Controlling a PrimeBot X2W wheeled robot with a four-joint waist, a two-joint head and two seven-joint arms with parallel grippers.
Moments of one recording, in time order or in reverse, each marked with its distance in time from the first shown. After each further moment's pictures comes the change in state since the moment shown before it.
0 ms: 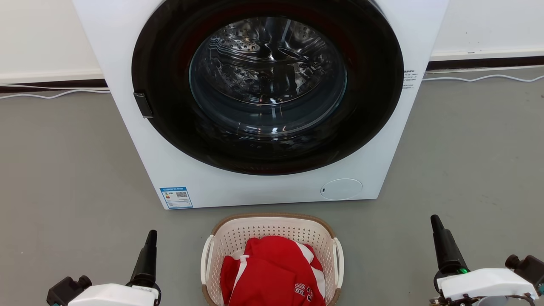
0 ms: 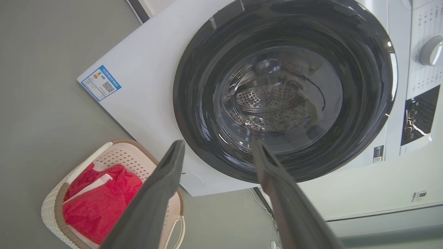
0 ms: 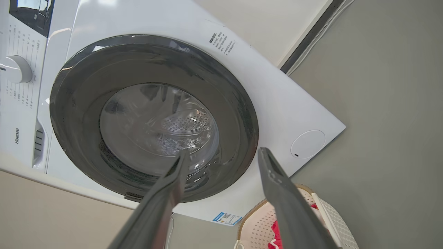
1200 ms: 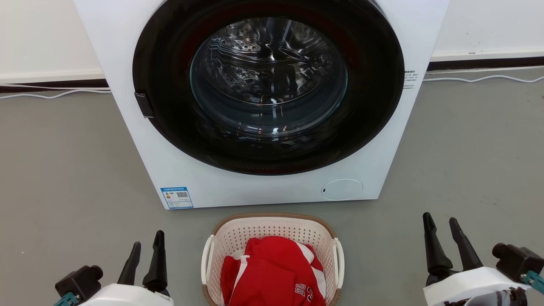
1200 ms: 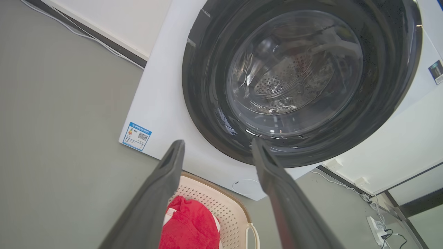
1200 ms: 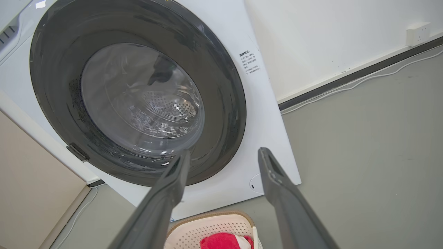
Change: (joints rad) left arm 0.020 0.002 -0.015 -0.035 0.492 0.009 -0.103; right arm -0.003 -0.016 0.012 -0.004 -0.509 0.001 -0.102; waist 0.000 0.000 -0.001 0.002
